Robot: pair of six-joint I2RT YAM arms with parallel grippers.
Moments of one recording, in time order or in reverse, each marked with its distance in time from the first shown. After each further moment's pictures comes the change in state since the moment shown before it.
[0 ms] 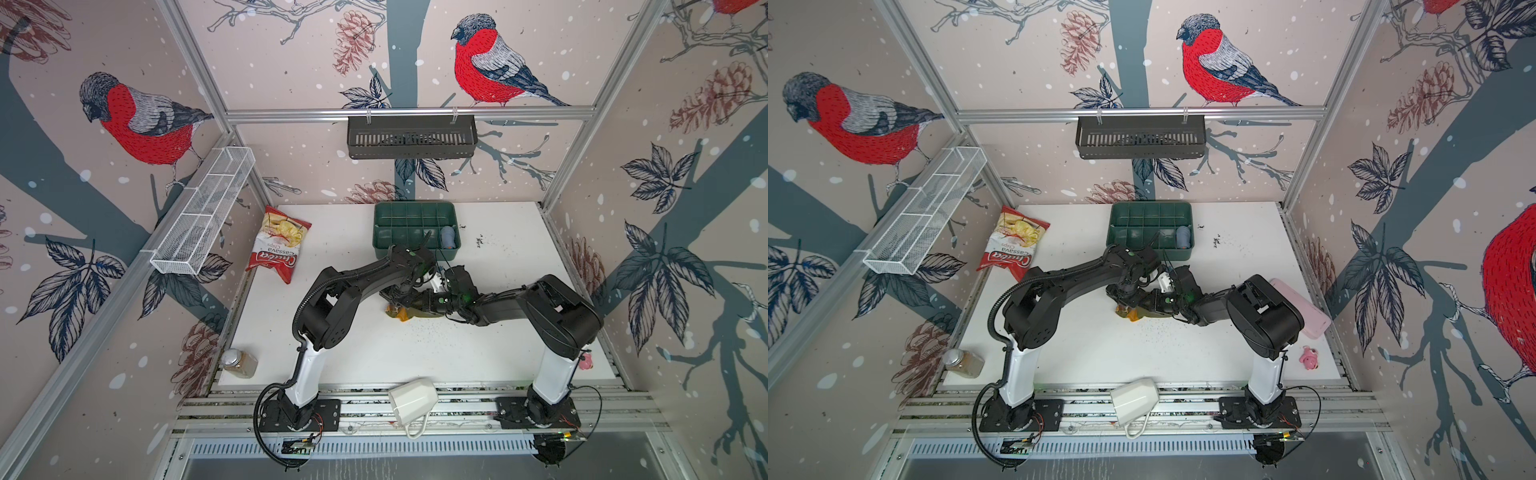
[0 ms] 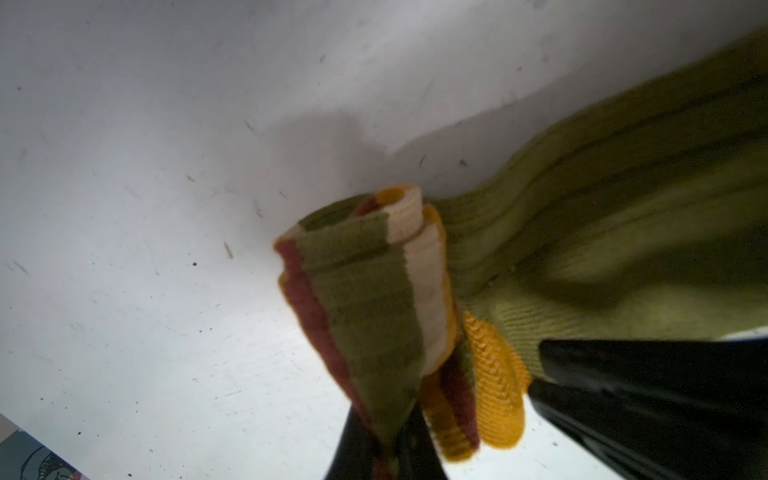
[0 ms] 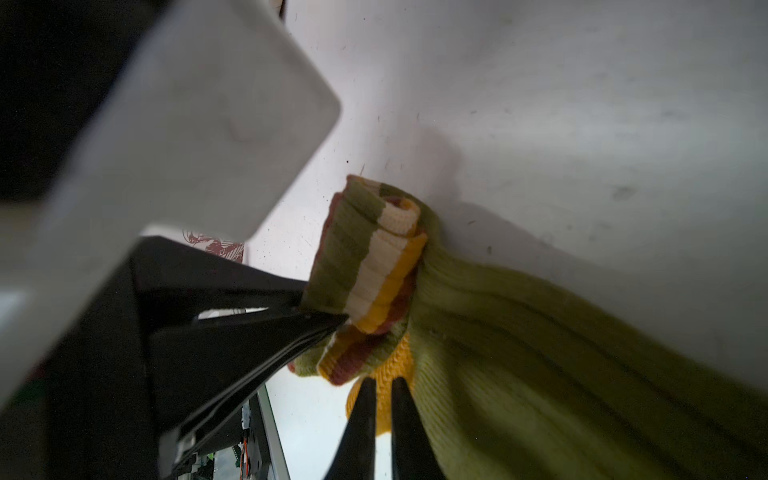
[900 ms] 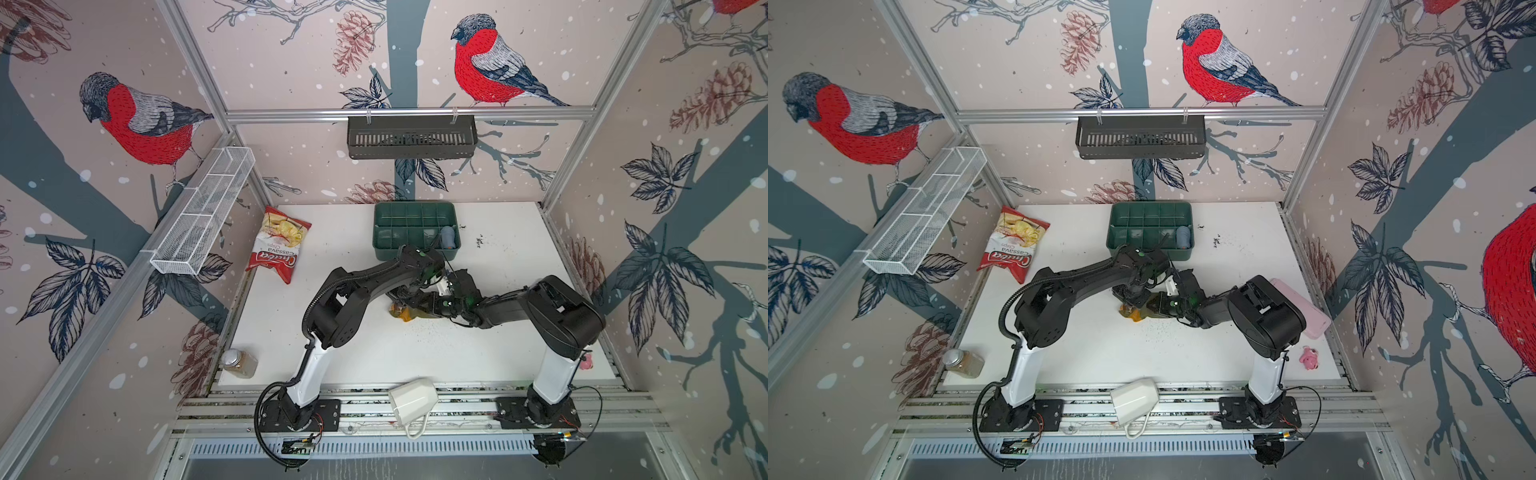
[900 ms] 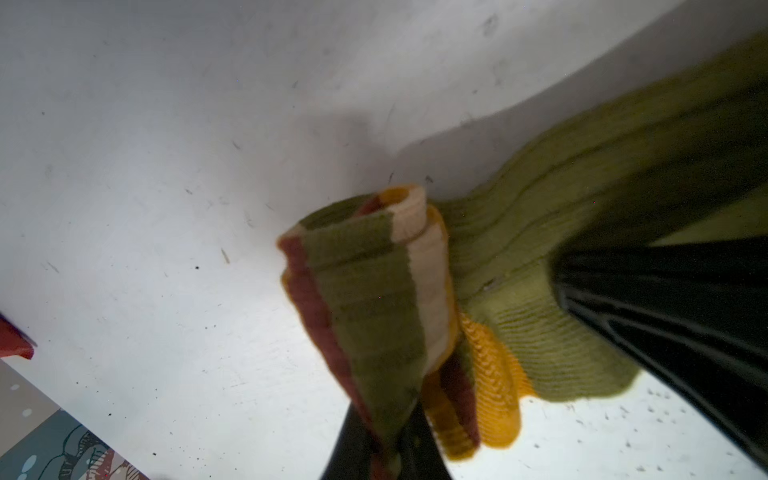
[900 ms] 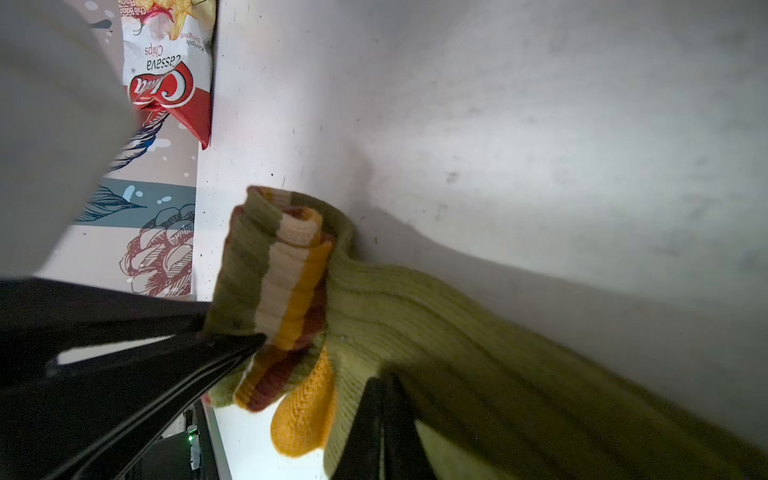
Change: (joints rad) left arm -0.038 0.067 0.106 -0.082 -0.047 -0.024; right arm -0.019 0.002 -0.040 -0.032 0.117 -0.024
